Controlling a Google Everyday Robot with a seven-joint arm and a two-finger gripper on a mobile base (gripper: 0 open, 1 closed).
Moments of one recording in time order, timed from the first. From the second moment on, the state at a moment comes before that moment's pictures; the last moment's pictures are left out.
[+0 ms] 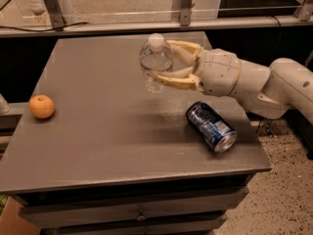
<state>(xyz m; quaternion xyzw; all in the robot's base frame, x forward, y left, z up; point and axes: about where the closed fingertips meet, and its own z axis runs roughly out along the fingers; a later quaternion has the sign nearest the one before) 0.515 -0.025 0.979 -0.51 0.36 0.33 0.71</state>
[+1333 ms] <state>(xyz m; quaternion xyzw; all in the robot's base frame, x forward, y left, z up) 0.574 -0.031 0.973 -0.49 0.44 0.44 0.61</state>
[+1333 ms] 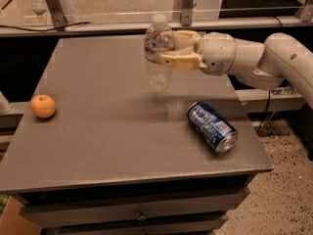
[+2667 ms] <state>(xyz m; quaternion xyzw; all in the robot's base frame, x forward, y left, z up) 0.574 -0.009 0.939 -0.52 0.45 0.43 0.58</state>
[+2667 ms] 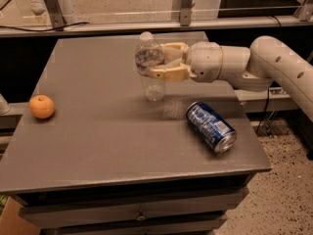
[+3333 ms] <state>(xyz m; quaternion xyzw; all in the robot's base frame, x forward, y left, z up) 0.568 0.002 0.923 -0.52 0.46 0.44 0.57</state>
